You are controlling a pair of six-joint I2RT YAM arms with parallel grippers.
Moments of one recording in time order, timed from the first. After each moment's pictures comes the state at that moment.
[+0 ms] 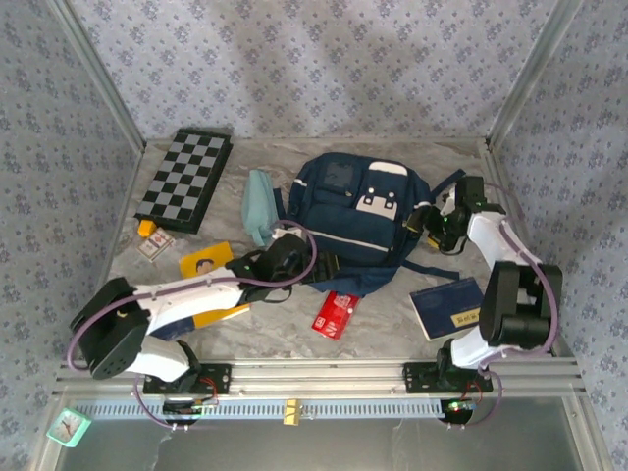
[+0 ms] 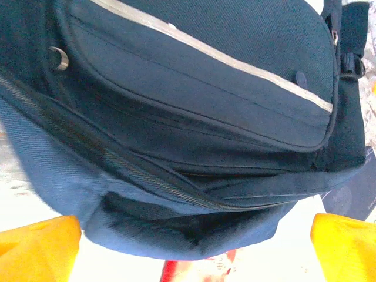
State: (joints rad) left arm -0.97 1.42 0.80 -0.11 -0.09 -0.96; right arm -0.10 1.55 1.04 -0.63 -0.40 0.45
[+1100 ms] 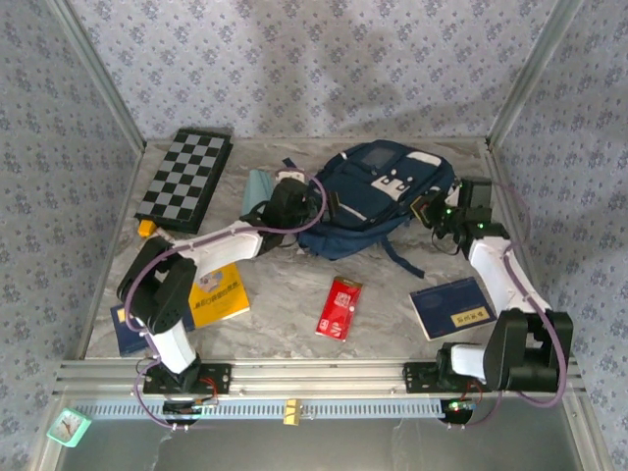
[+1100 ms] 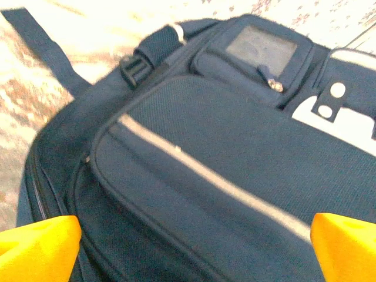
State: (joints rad) left arm -0.70 1.72 1.14 0.07 -0.12 -0.63; right arm -0.03 1.25 0.86 -0.27 -0.45 0.92
